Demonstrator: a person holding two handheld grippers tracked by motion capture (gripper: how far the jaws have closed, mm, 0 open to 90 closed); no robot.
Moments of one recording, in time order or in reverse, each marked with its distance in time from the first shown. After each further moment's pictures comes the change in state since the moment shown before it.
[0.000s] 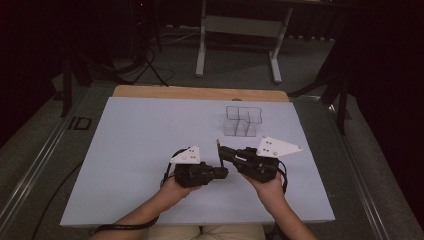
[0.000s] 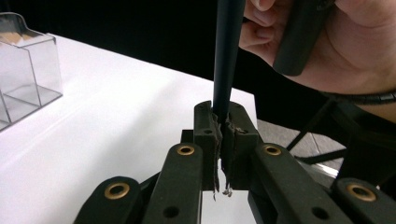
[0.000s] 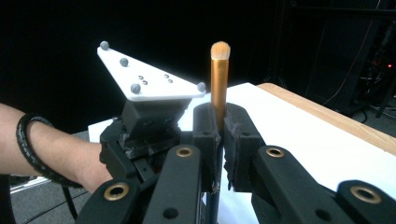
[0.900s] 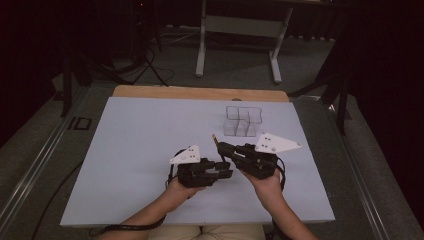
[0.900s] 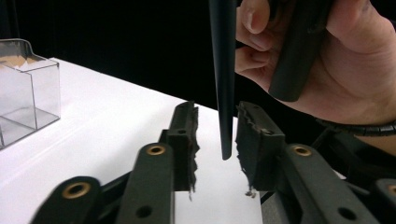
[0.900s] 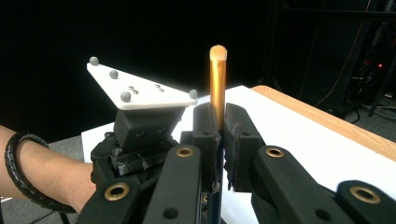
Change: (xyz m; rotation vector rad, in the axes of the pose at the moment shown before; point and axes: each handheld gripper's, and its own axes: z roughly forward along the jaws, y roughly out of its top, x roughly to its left) left arm -0.002 -0.002 0.007 -0.128 0.007 -0.030; right arm -0.001 0.008 0.005 -0.005 -0.027 0.010
